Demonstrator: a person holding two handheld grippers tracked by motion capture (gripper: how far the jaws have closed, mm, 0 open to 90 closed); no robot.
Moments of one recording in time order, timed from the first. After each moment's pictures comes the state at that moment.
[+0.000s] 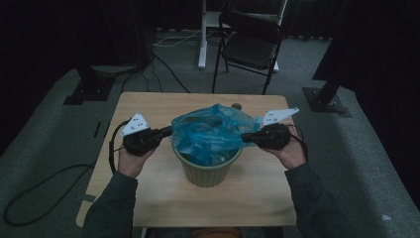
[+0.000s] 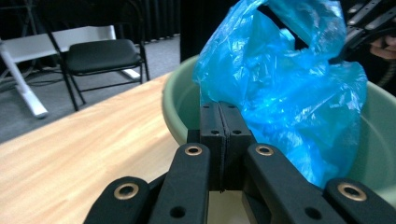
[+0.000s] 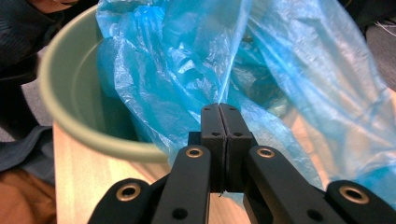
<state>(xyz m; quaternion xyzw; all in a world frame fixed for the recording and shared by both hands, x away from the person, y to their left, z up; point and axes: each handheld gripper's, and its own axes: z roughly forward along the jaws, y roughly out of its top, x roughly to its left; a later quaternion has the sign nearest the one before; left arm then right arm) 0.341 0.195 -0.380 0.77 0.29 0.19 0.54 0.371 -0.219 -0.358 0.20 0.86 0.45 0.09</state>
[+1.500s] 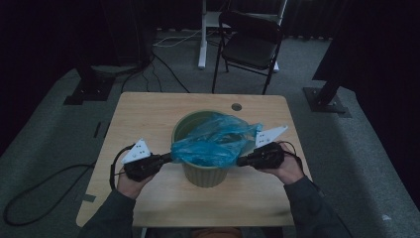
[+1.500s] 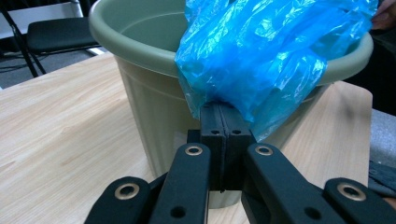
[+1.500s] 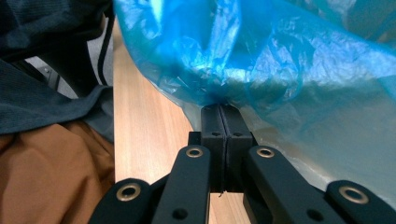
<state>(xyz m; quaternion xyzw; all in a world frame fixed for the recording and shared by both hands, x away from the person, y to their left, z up) 0.300 0.193 -0.423 0.79 0.26 0.15 0.53 0.347 -0.207 -0.397 0.14 0.89 0.43 -0.01</state>
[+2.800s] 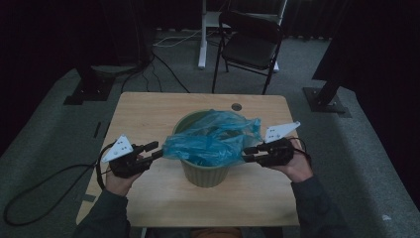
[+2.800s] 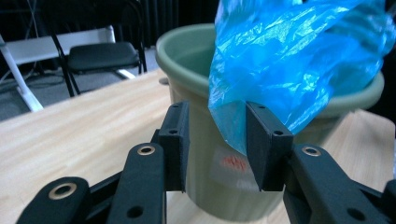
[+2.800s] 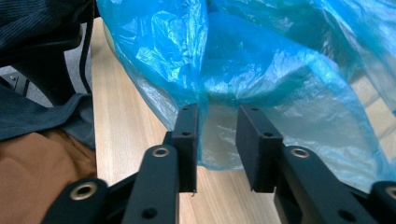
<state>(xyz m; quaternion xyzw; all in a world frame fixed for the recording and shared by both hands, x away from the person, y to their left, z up) 0.303 0.228 -0.404 0.75 0.29 0.20 0.56 0.343 -0.225 -0.373 0.16 0.88 0.44 0.04</state>
